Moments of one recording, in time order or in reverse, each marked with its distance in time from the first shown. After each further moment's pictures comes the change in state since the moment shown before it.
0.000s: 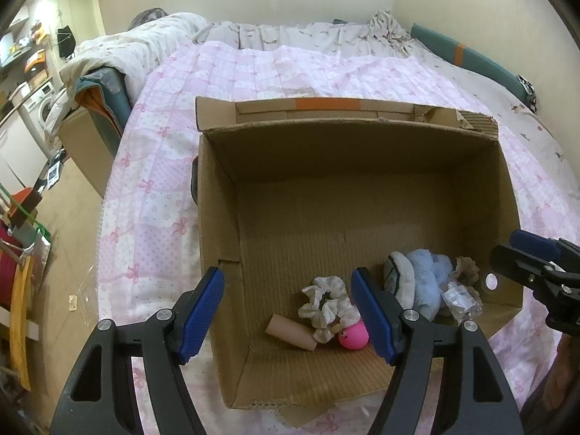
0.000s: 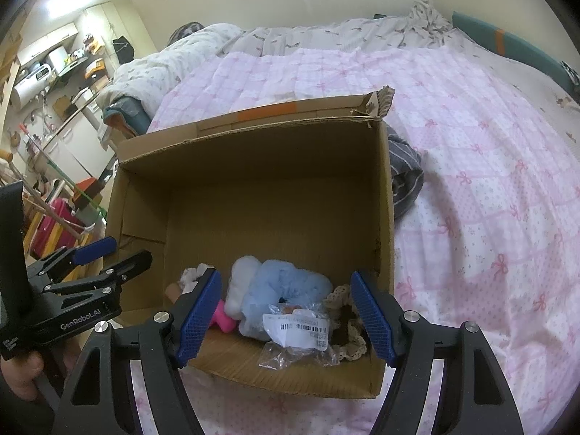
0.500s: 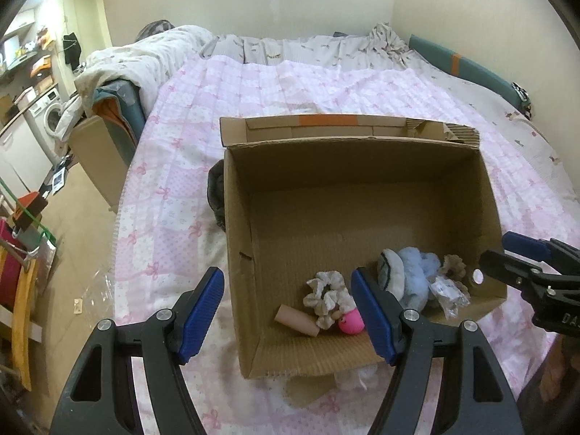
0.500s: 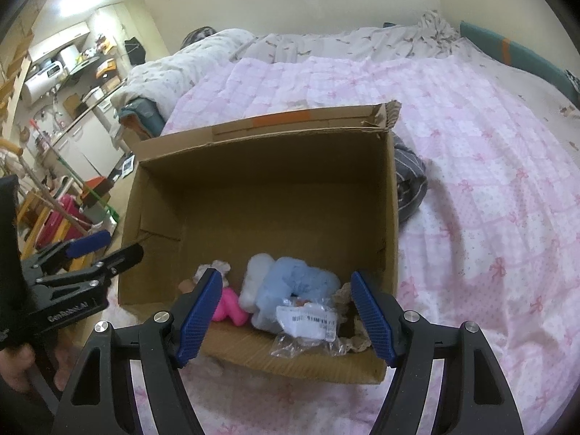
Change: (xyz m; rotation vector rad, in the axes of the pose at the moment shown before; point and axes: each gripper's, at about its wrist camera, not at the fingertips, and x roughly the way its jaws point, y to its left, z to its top) left arm -0.041 0.004 -0.010 -0.002 -0.048 0.008; right arm -0.016 0.007 -0.006 -0.037 -0.024 0.022
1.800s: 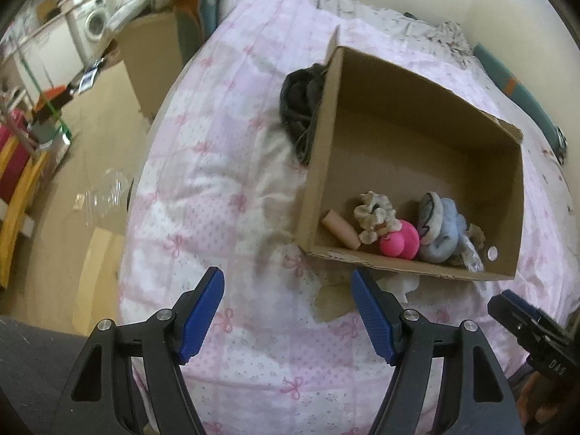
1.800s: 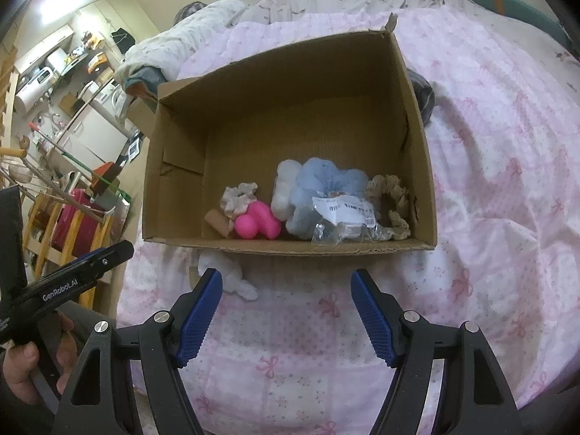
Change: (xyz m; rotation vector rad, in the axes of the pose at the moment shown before) left arm -0.010 0.056 -0.070 -0.311 0.215 0.027; right arm -0.005 0.019 -0.064 0.109 0.152 0.064
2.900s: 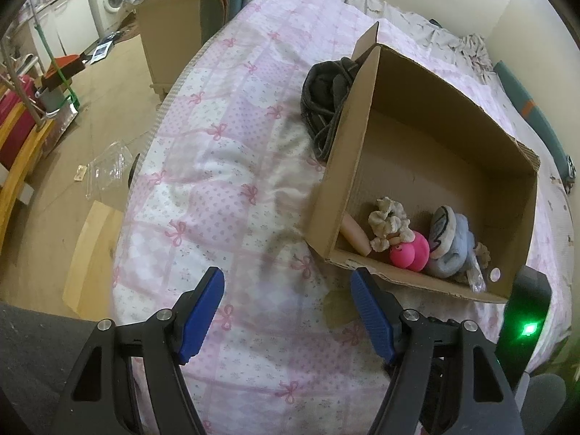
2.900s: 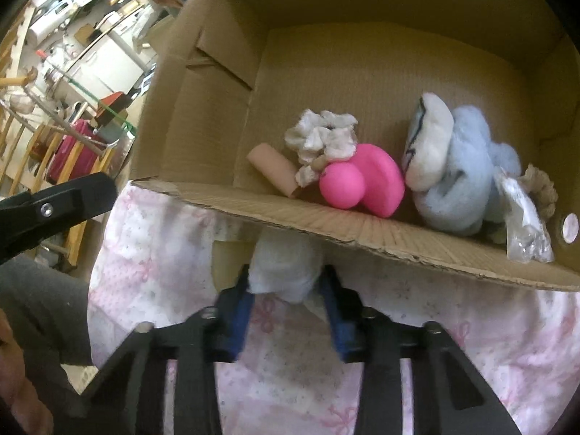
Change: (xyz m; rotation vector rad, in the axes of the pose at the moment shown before) left arm 0.010 0.011 0.006 -0.094 0.038 -0.002; right arm 0.115 0.083 -0.009 -0.178 0.187 -0.002
